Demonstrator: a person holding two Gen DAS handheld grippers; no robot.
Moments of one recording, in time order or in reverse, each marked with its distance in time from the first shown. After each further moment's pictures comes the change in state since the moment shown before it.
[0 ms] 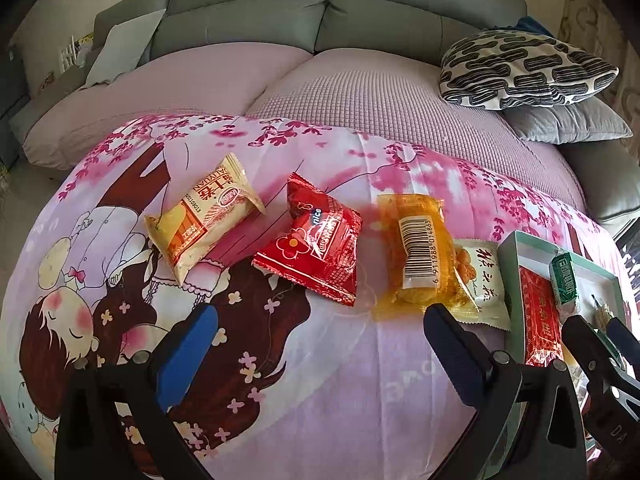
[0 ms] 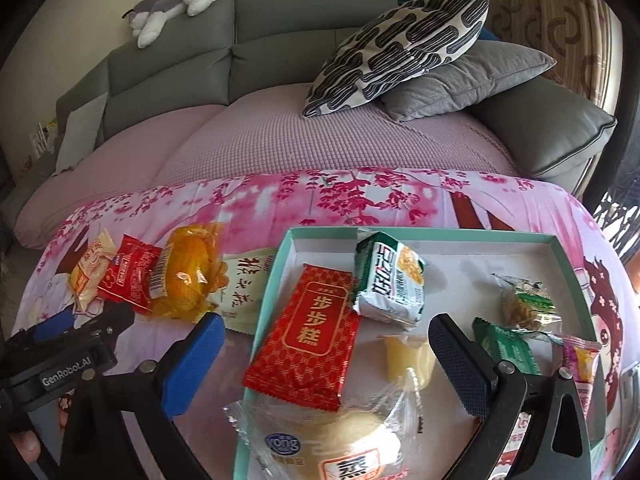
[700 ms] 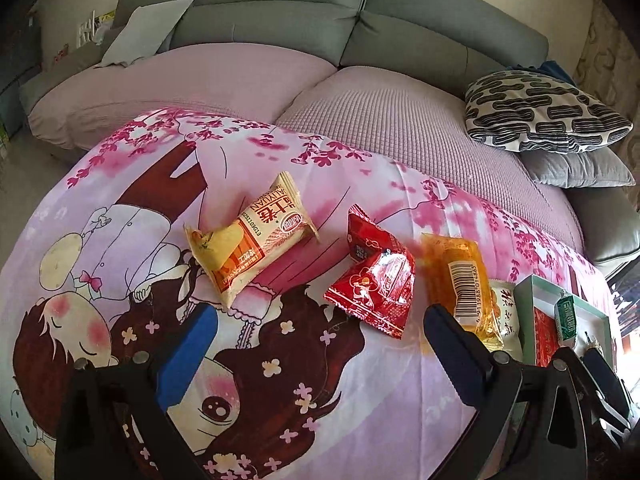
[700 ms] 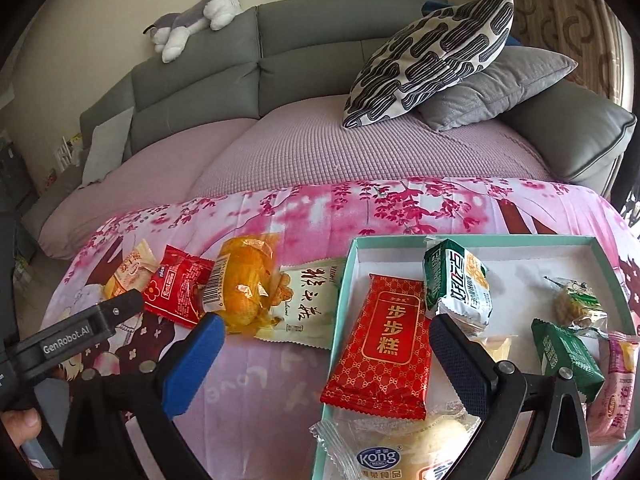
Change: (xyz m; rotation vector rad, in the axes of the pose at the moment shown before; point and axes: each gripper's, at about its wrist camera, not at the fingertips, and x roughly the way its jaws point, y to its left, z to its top) left arm 0.001 0.052 0.015 -0.096 -0.049 -0.050; right arm 0.005 0.035 -0.004 0.007 -0.057 0.082
